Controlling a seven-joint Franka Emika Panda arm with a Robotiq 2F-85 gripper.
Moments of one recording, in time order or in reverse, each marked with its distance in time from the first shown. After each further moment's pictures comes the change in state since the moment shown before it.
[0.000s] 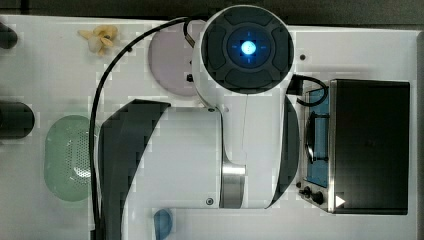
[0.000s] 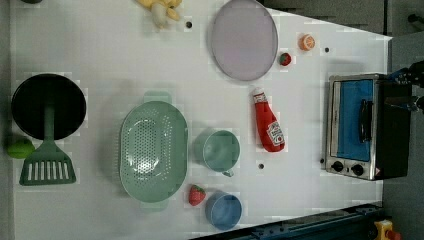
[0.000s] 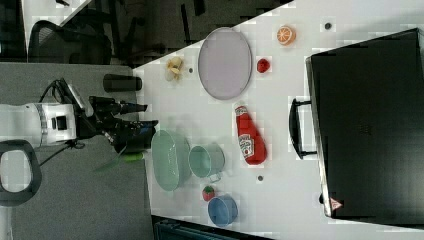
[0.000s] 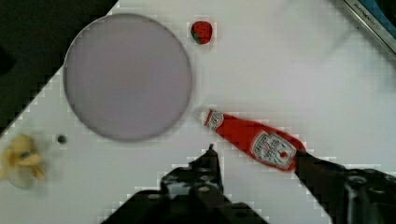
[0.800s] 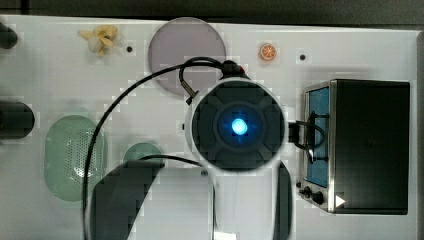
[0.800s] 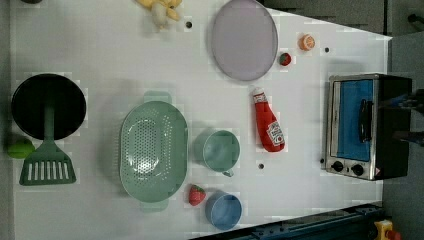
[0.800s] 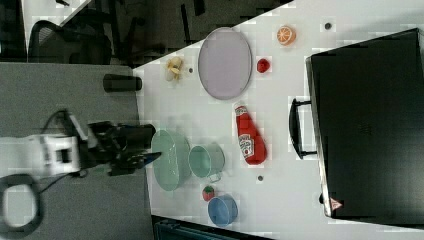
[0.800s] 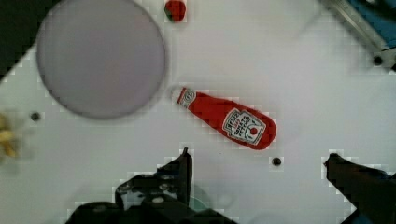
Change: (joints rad) arm -0.093 -0.171 0.091 -0.204 0.004 0.031 -0.030
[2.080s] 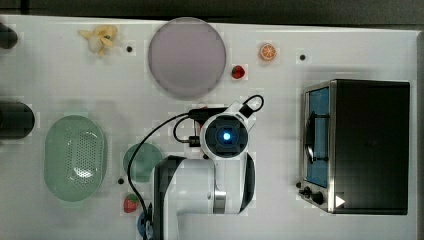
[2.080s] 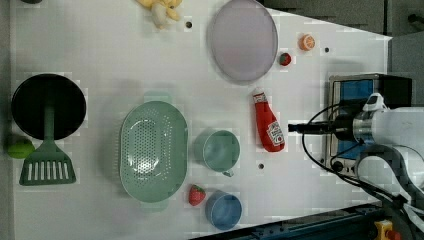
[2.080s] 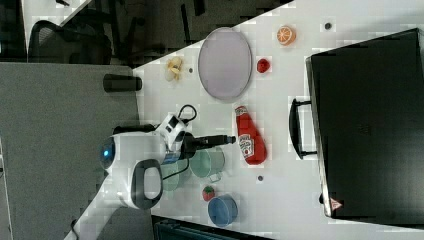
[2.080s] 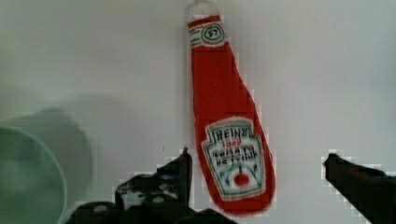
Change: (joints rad) arm -0.014 0.233 0.013 -0.440 -0.011 0.632 -0.901
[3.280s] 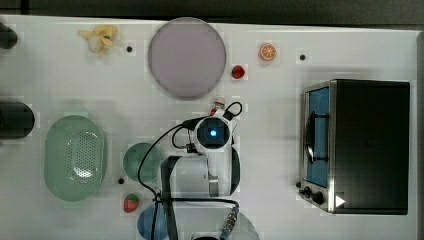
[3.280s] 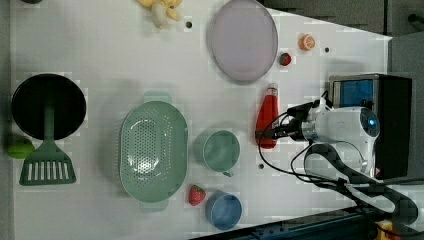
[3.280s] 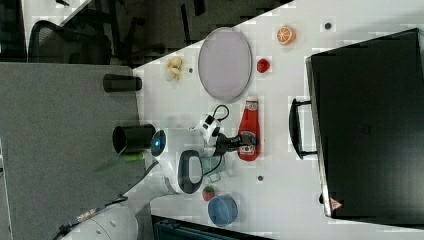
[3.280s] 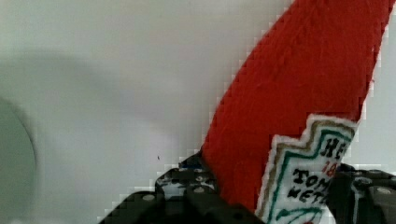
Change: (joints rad) arm 0.011 0.332 0.011 -0.002 -0.101 0.247 -0.020
